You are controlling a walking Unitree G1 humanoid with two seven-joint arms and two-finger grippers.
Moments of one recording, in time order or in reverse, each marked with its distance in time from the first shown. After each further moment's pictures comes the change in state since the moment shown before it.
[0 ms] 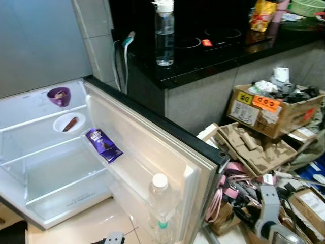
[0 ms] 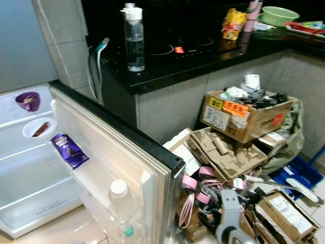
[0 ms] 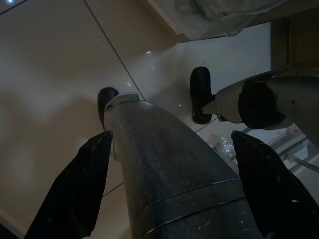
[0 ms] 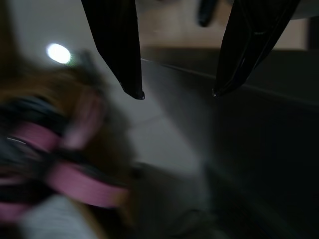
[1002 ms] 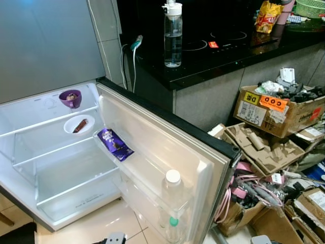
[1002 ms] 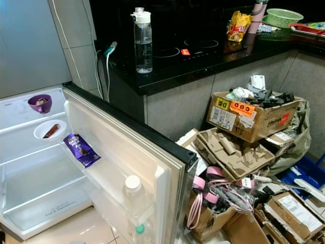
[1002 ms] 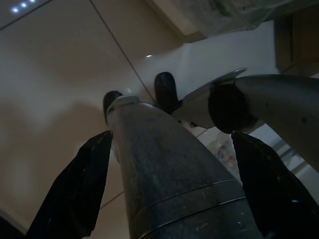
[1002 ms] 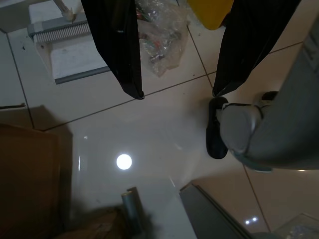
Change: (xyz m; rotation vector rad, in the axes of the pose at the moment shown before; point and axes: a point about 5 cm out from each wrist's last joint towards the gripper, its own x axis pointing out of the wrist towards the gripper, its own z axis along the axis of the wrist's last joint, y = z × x) left arm 0.000 0.000 0.000 0.014 0.001 -0.026; right arm -0.064 -0.004 -0.119 -0.134 0.526 -0.347
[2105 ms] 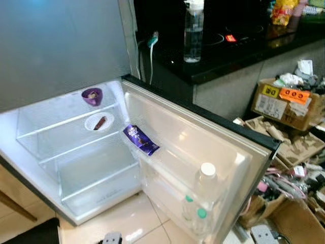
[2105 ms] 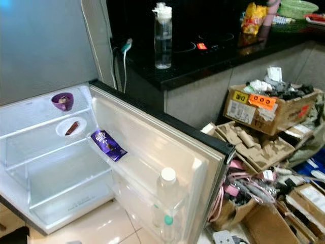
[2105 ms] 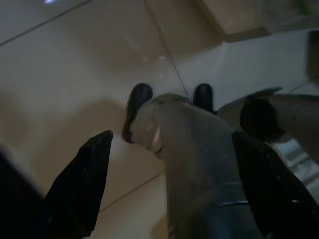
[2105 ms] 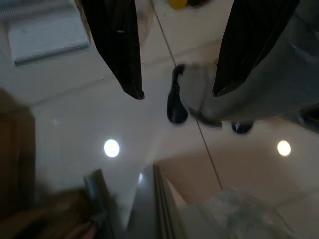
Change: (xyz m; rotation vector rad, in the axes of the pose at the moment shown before) left arm -0.001 0.003 0.000 -0.070 -0.029 0.041; right arm 0.000 -0.003 0.009 0.025 -0.047 -0.003
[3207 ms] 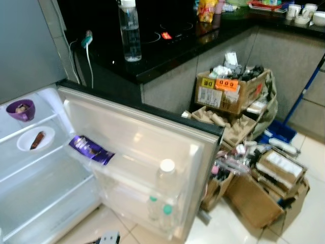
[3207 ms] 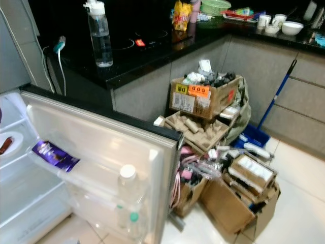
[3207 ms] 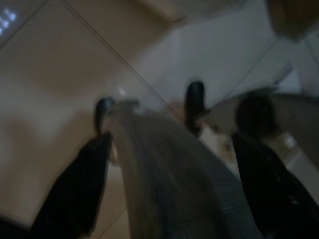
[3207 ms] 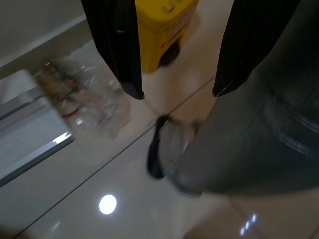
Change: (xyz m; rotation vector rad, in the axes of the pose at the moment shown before) left arm 0.000 0.000 0.004 0.010 -0.020 -0.007; right arm -0.006 0.017 -0.036 0.075 0.123 0.083
